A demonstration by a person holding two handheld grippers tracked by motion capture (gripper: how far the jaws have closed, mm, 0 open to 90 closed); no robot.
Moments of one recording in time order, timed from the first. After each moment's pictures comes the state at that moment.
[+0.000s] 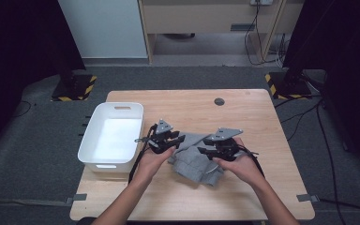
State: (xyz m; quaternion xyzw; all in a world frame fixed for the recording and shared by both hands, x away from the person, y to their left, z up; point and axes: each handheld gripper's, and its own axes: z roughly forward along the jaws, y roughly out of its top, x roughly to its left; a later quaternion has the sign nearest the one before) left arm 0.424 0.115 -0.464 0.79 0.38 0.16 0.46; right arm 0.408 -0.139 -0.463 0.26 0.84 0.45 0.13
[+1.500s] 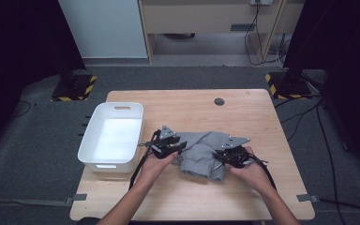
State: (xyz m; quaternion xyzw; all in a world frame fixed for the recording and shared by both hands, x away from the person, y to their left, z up) left arm 0.421 0.109 -0.485 0.79 0.39 0.15 0.44; right arm 0.407 -0.176 -0.505 0.30 0.86 0.38 0.15
